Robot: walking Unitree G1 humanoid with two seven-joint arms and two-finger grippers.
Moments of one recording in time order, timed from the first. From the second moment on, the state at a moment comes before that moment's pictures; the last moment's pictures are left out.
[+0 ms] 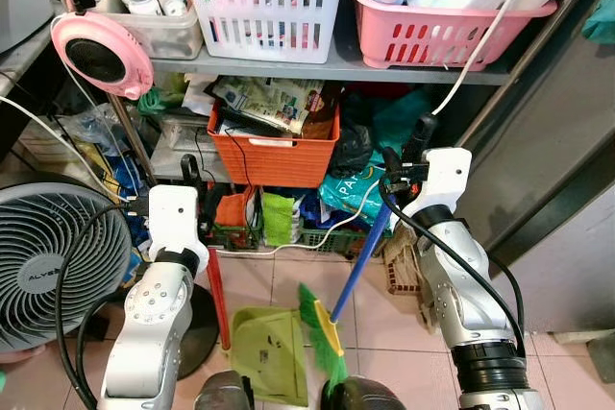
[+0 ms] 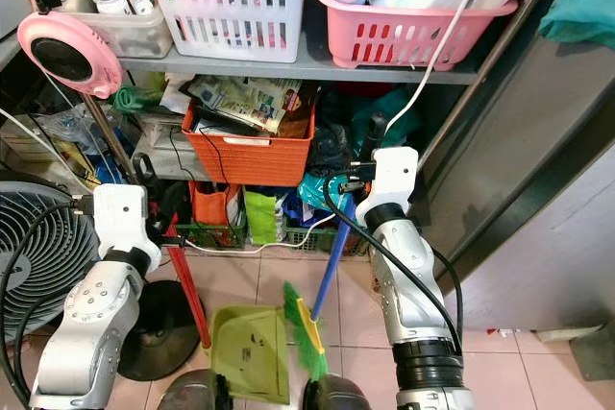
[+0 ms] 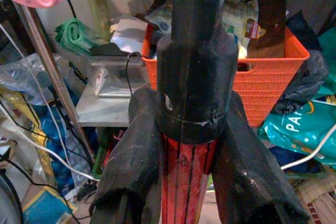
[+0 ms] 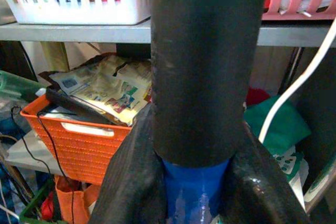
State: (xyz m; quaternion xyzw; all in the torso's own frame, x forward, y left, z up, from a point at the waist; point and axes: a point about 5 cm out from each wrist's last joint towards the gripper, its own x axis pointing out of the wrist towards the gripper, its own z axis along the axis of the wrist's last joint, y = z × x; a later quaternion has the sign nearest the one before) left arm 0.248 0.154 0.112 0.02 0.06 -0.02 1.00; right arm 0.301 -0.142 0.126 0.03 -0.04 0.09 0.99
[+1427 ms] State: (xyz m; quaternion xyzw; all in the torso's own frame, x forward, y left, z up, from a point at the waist) left arm 0.249 0.145 0.115 0.02 0.06 -0.03 1.00; right arm 0.304 -0.142 0.121 0.02 -0.04 0.09 0.99
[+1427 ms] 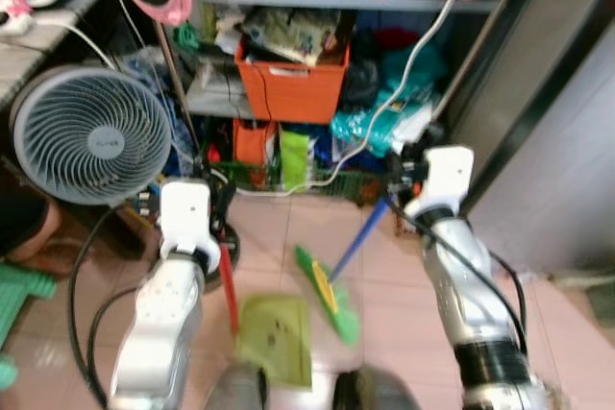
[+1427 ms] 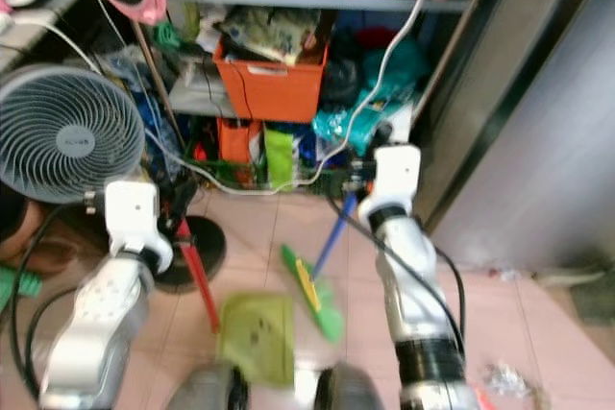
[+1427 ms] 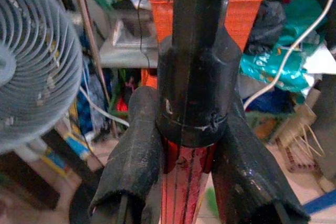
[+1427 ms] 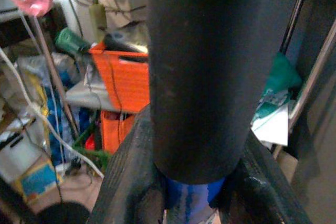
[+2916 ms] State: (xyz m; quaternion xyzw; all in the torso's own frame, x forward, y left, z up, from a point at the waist) left arm 0.259 0.156 0.124 0.01 0.03 -0.02 1.00; right arm 0.313 -0.131 0.121 0.01 -0.03 0.11 0.99
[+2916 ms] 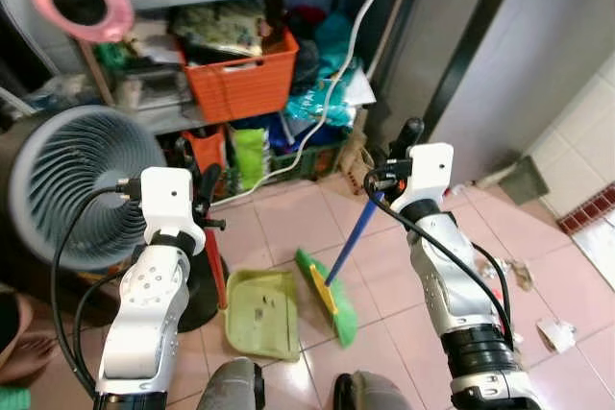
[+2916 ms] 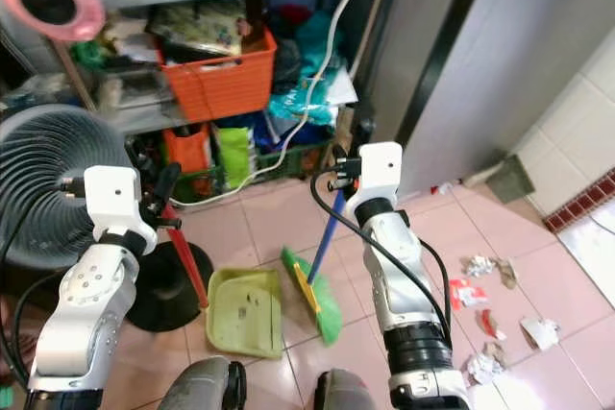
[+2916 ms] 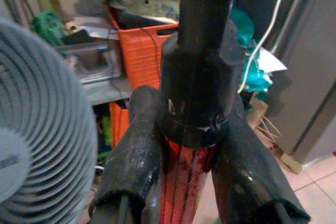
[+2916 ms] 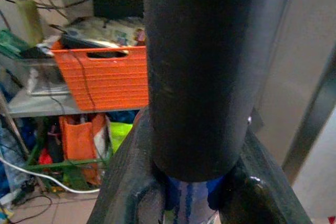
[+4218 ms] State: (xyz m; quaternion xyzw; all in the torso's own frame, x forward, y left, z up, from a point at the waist) left arm 0.260 0.147 0.126 -0.02 0.02 -0.05 1.00; right arm 0.318 -0.152 0.127 -0.06 -0.06 0.03 1.00
